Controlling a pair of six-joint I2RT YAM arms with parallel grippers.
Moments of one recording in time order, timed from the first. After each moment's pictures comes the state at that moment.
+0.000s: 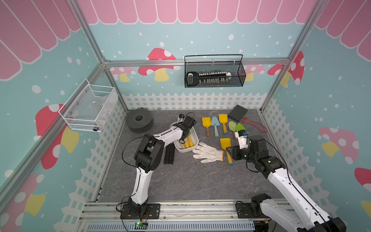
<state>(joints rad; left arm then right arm) -0.52 2.15 1.61 -0.53 -0.62 -0.35 0.28 0.92 0.74 -0.50 -0.27 0.22</state>
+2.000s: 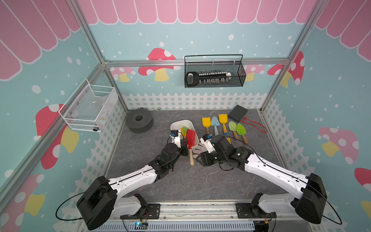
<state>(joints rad) -0.74 1.25 0.59 0.43 -0.26 -0.39 0.85 1.31 1.03 -0.53 -0.16 0.46</state>
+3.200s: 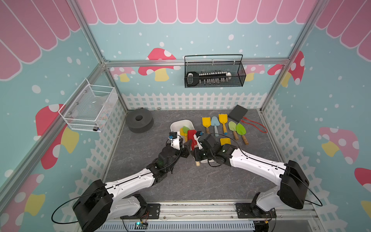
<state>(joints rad) -0.76 1.19 0.54 0.49 -0.26 -0.38 0.88 1.49 1.10 -0.44 -0.01 0.56</state>
